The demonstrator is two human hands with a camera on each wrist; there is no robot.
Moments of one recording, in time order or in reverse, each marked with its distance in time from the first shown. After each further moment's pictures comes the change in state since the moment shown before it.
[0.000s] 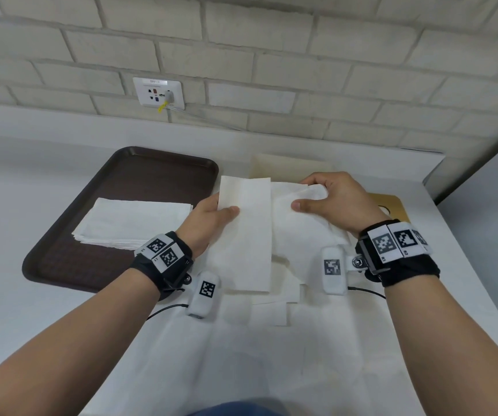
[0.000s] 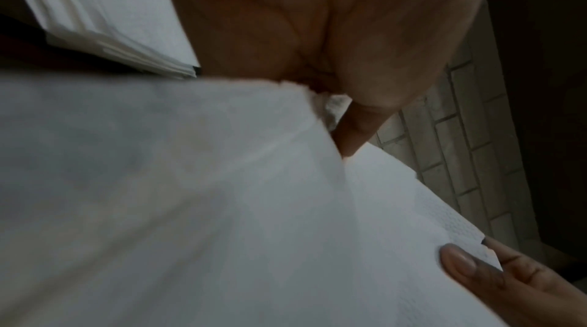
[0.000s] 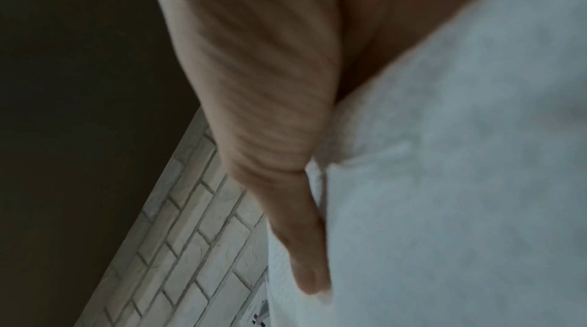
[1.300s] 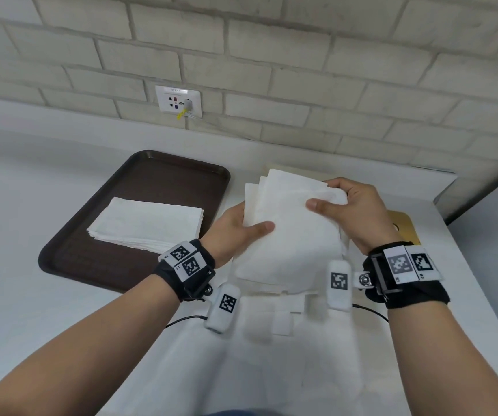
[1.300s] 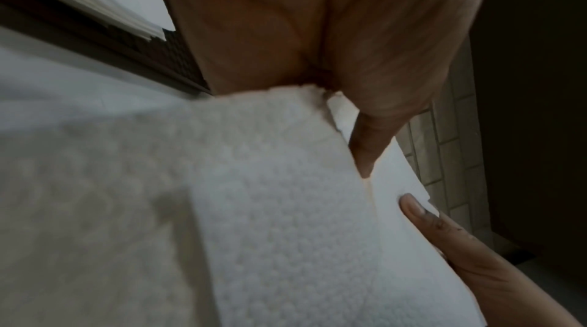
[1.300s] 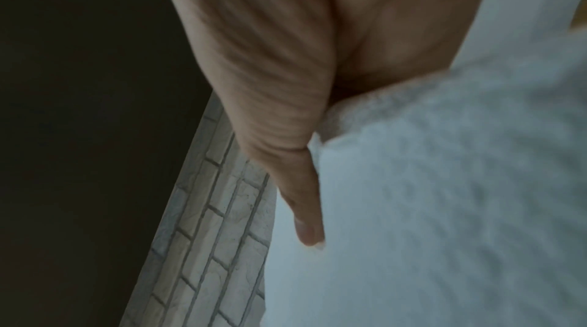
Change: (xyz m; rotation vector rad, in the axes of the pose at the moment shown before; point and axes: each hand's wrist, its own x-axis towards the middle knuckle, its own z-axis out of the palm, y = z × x) left_hand -0.013 0.006 0.028 -0.041 -0.109 0.063; right_hand -0.008 -0.001 0.003 0.400 0.152 0.005
